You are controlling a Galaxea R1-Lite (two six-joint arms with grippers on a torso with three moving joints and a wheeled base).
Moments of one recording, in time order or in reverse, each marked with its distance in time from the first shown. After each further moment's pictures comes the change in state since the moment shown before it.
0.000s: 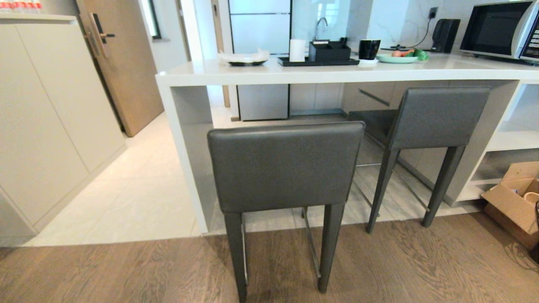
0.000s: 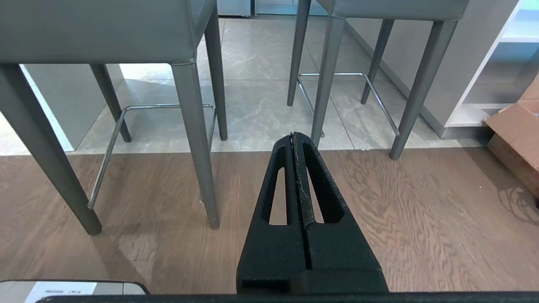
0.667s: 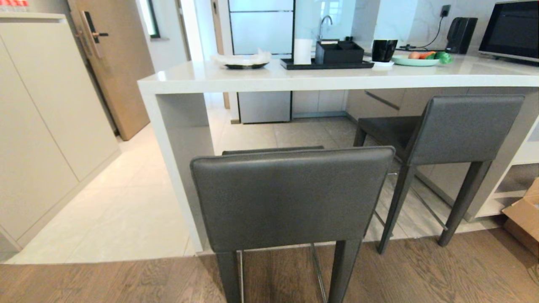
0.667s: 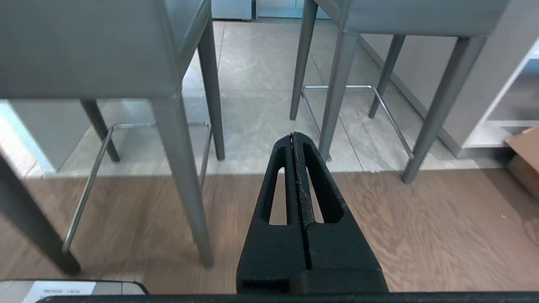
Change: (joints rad) left arm 0.000 0.000 0.000 0.000 0.001 -0.001; right arm 0.000 0.000 0.000 0.000 0.000 0.000
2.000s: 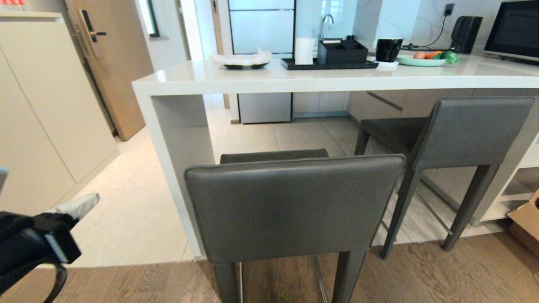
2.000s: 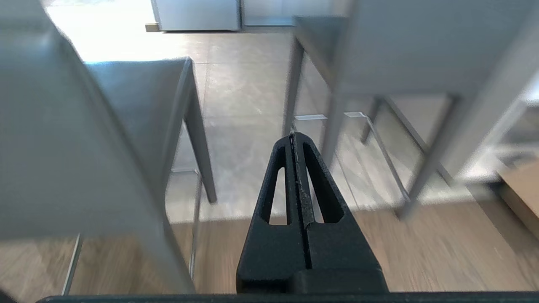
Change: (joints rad) left arm -0.148 1.087 -0.253 -0.826 -0.051 -0.083; right arm 0.027 0.885 -0.310 -0.541 -0.061 0.008
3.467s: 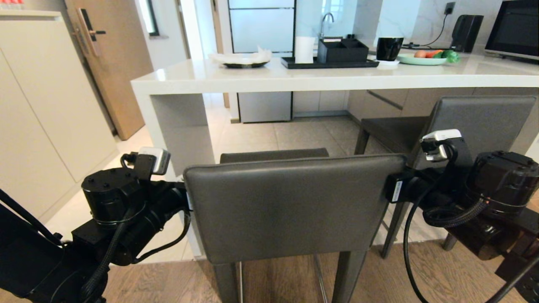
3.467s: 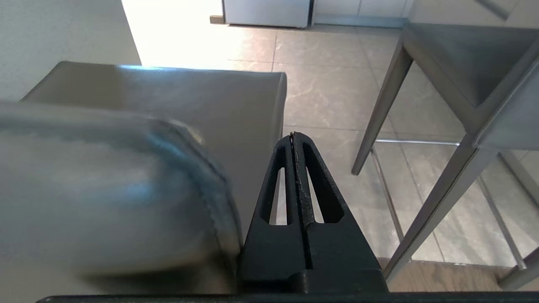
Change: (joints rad) left arm -0.253 0.732 -0.165 -0.583 0.266 -0.009; right arm 0.381 0.776 -0.187 -0.590 -0.197 0.025
